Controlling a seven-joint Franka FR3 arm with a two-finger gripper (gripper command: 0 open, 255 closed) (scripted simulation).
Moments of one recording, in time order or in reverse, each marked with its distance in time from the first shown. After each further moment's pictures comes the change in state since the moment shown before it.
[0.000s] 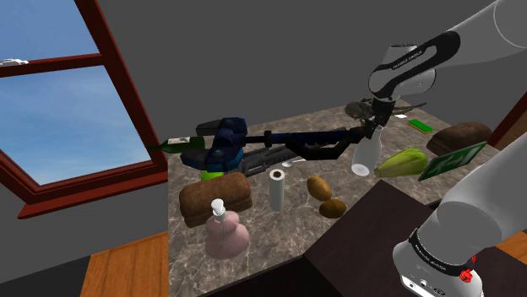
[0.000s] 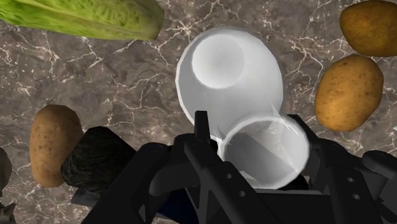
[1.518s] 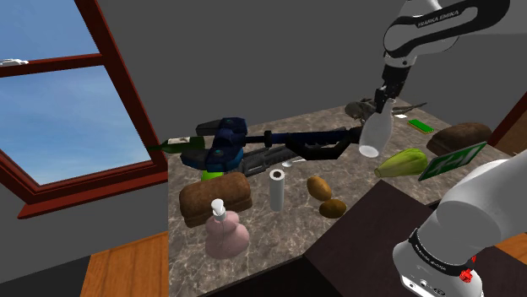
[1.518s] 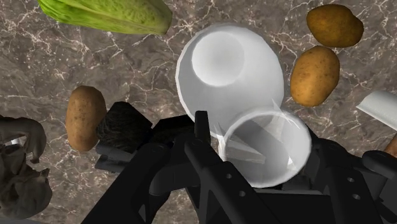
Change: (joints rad) arm -0.012 -0.173 0.052 0.178 -0.044 -0.342 0.038
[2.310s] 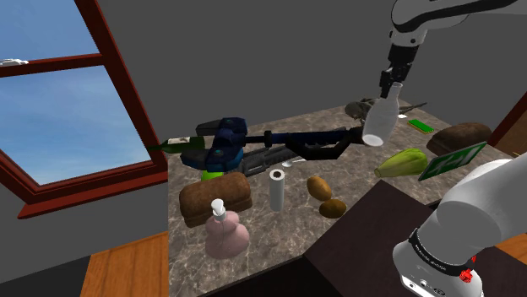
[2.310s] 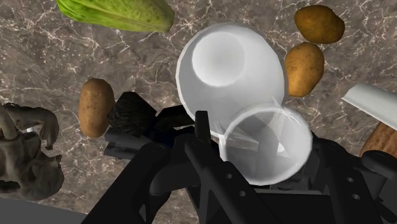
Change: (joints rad) arm 0.005 -0.031 0.024 0.133 0.005 -0.164 0.002
